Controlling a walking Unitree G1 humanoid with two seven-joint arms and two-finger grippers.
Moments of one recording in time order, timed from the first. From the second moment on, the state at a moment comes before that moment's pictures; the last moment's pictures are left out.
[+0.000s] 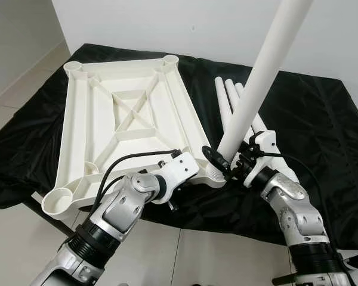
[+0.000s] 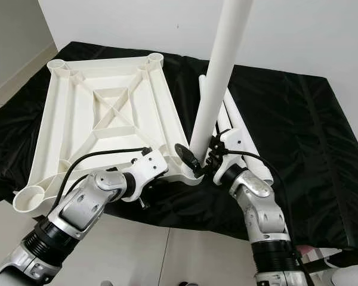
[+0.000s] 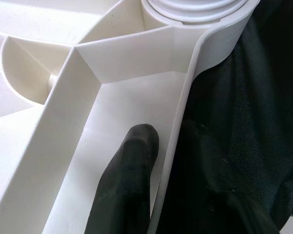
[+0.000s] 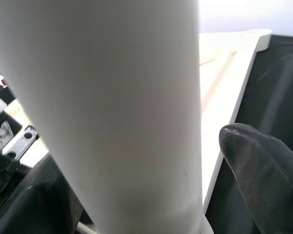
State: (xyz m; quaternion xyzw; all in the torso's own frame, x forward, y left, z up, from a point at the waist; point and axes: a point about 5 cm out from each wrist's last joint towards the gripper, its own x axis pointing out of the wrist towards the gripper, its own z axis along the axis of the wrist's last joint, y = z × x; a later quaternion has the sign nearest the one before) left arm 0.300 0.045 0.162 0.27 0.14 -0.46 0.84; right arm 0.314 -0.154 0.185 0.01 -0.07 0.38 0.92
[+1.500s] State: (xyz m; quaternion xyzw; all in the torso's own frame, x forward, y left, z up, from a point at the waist) left arm 0.299 0.043 0.162 0.27 0.13 -0.46 0.83; right arm 0.311 -0.159 0.182 -0.01 -0.07 0.41 0.91
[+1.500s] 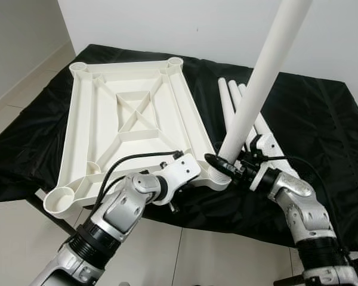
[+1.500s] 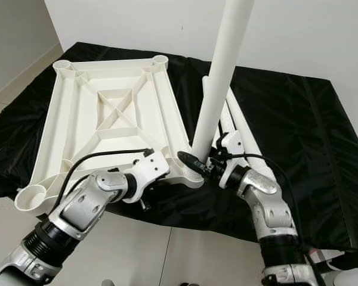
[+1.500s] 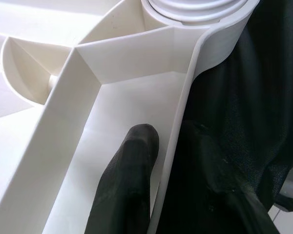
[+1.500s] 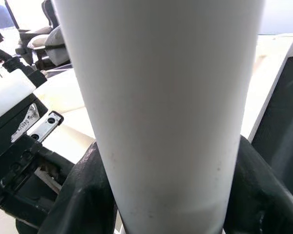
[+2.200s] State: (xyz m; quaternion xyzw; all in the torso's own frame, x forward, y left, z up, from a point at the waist) left arm 0.298 0.043 0.163 0.27 0.13 -0.46 0.83; right arm 0.298 -0.142 0.183 0.02 -0.10 0.29 0.95
